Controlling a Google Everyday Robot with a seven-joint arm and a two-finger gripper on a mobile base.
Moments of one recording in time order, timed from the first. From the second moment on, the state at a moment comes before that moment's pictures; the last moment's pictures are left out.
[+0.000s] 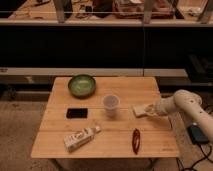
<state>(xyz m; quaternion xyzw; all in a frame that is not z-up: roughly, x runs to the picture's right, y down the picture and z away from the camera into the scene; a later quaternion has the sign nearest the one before) 0.287 0.138 0.869 -0.17 -0.21 0.07 0.96</state>
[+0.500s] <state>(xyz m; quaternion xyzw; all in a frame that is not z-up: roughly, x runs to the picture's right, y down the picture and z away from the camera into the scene) 0.345 0.116 0.884 -0.14 -0.17 0.12 0.97</state>
